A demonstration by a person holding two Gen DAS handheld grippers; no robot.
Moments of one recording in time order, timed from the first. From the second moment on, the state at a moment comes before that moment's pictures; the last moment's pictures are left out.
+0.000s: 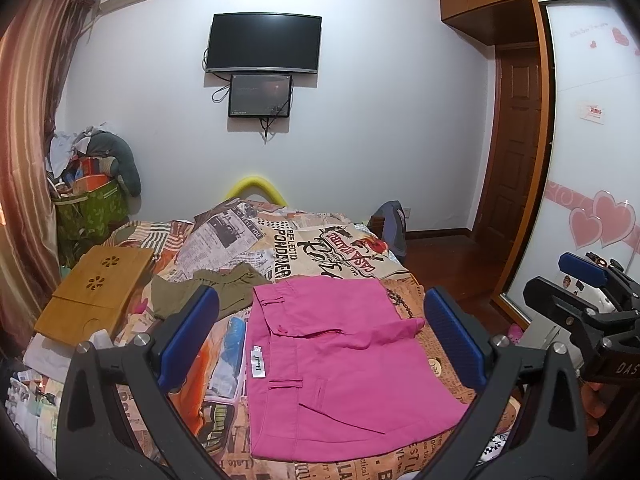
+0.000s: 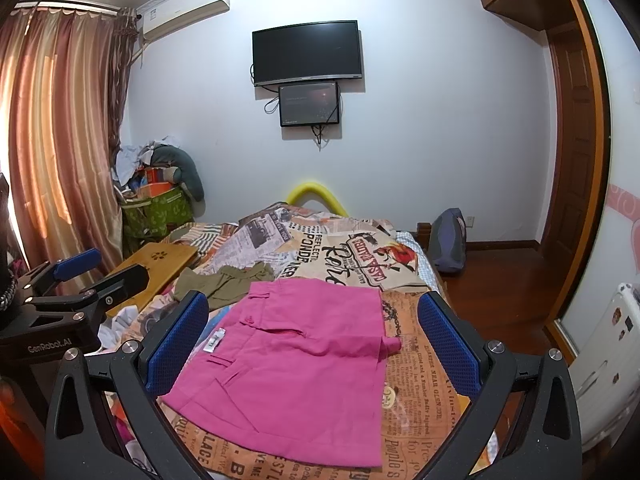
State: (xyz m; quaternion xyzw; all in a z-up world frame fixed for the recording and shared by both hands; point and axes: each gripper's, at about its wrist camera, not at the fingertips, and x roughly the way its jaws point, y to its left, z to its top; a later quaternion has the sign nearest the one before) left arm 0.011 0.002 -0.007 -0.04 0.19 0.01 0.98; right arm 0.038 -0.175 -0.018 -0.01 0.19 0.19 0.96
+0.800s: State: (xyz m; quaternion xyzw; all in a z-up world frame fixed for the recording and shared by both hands) left arm 0.009 0.004 -0.010 -0.04 0.19 0.01 0.98; right arm 0.038 -0.176 -0.014 -0.01 0.18 0.19 0.96
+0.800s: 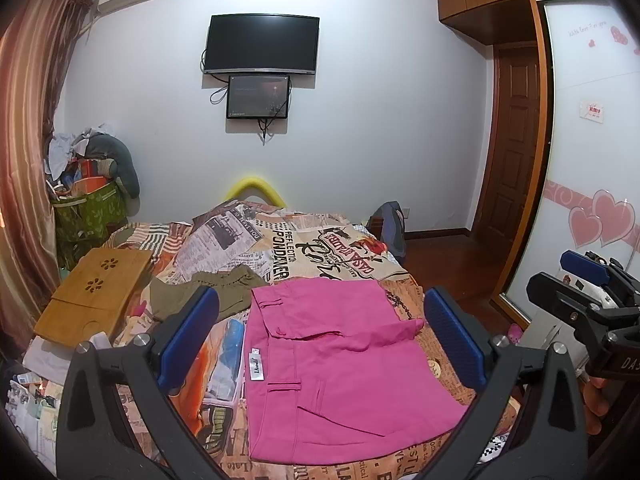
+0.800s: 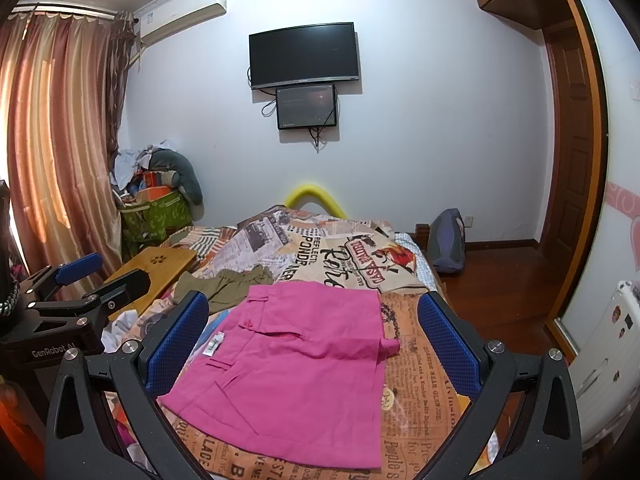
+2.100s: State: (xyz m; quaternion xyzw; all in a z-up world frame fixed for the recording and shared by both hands) left arm 0.047 0.016 -0.024 -0.04 0.22 0.01 0.97; right arm 0.077 -0.189 -0.058 -0.01 0.23 0.17 0.96
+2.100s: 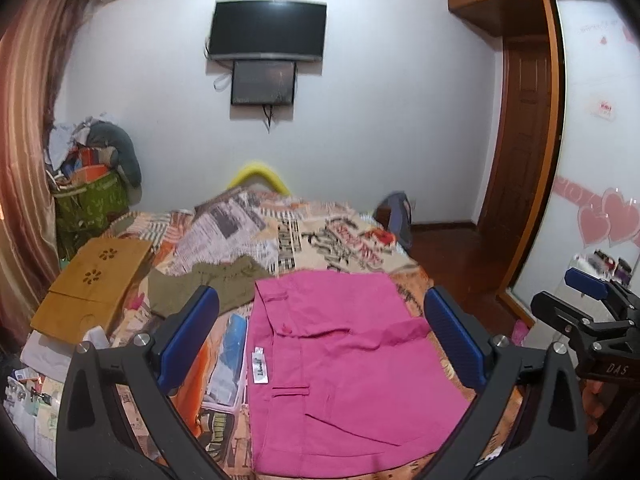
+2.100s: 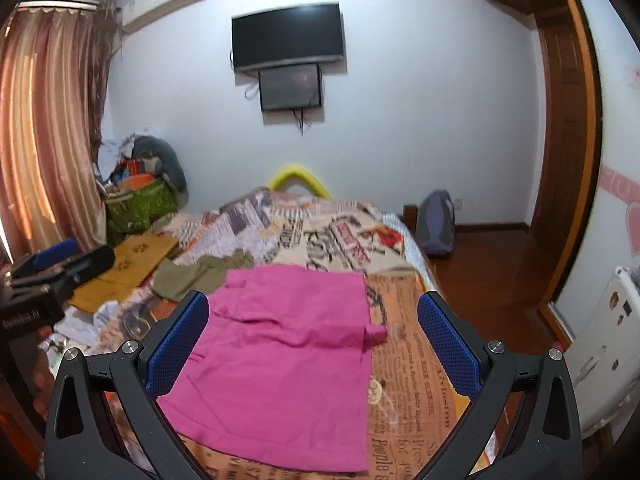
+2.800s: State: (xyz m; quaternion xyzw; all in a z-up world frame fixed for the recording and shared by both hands) left arm 0.177 0.034 -0.163 0.03 0.39 0.02 0.92; right arm 0.173 -0.201 -0.168 -0.04 0.39 0.16 0.91
